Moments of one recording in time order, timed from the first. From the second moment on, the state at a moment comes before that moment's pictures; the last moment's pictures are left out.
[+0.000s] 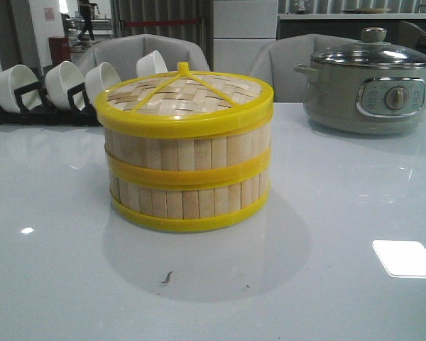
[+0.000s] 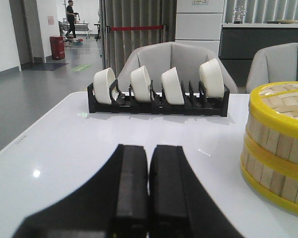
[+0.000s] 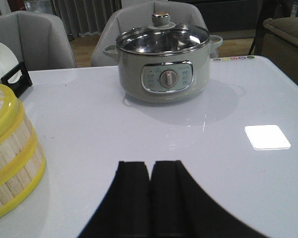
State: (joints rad) left arm -0.05 0.00 0.01 0.02 0.06 -0.06; right arm -0.04 0.32 -0.30 -0.01 0.20 0.15
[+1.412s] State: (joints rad) left arm -0.05 0.00 0.01 0.02 0.06 -0.06; right arm -0.04 -0.01 0.03 0.04 0.19 0.16
